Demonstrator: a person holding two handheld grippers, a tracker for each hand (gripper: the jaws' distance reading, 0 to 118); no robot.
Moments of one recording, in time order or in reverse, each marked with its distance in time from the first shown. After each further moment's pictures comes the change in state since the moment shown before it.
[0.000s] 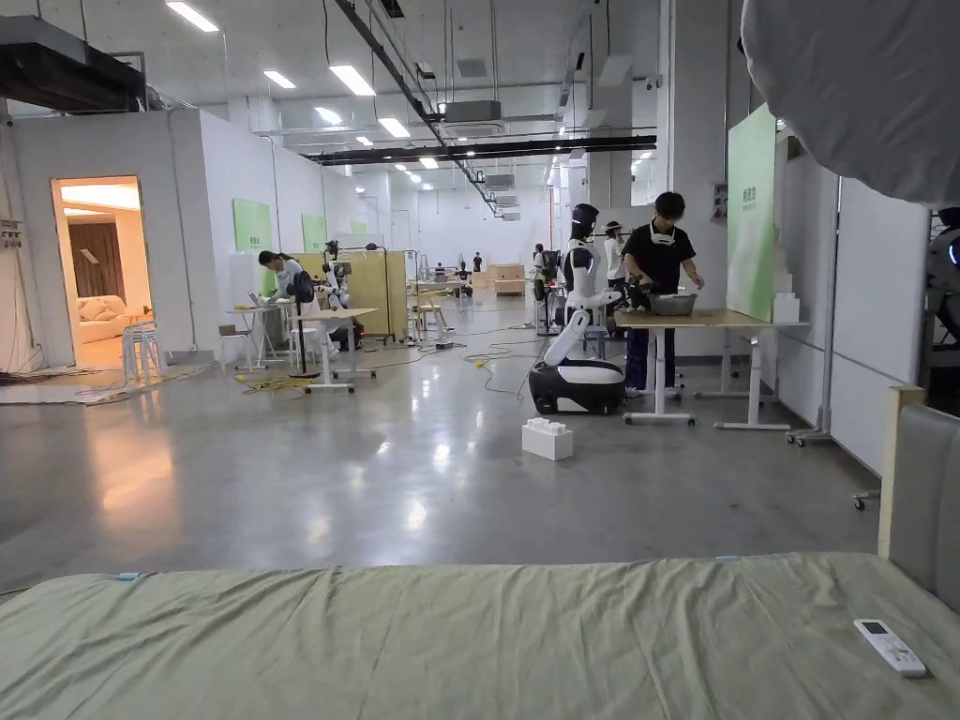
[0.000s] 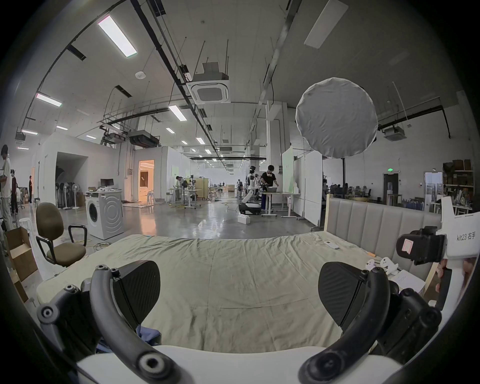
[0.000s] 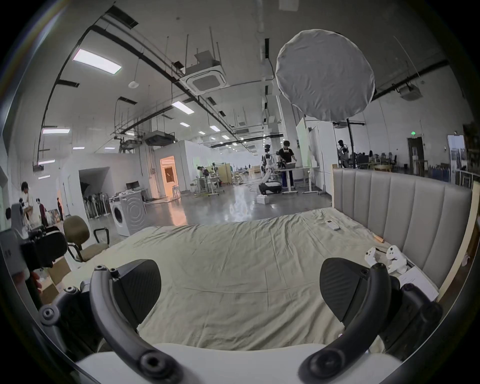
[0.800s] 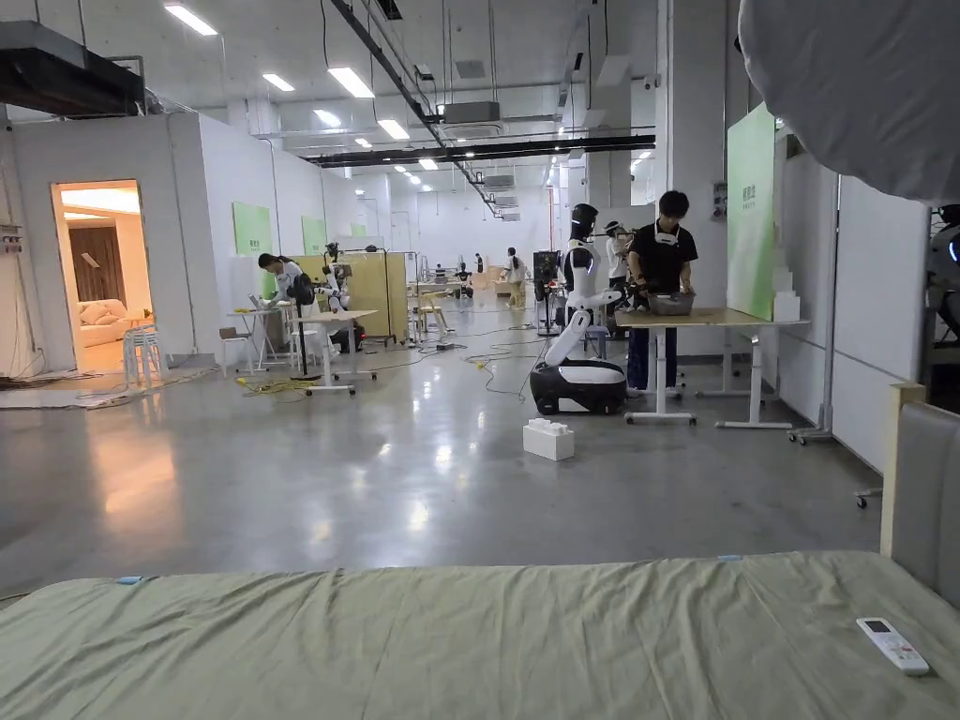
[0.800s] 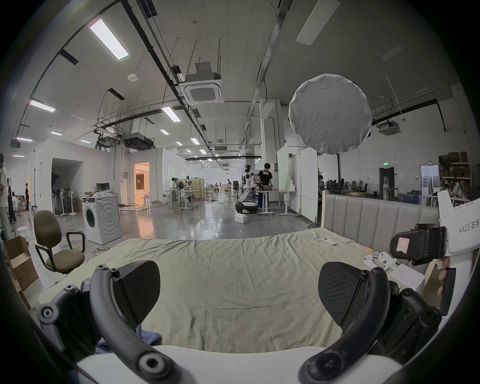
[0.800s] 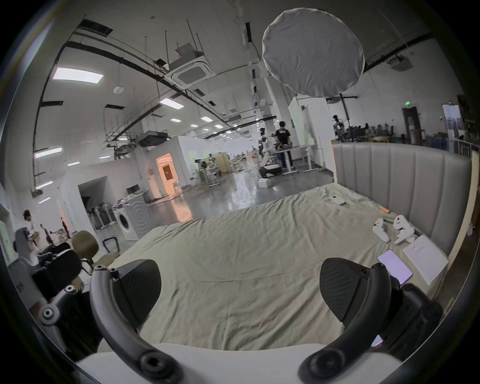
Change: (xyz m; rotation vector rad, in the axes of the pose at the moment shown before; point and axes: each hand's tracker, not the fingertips) left arm 0.008 0.007 0.000 -0.005 -0.022 -0.040; right arm -0.019 0.008 0.000 -0.090 -0.040 -0.129
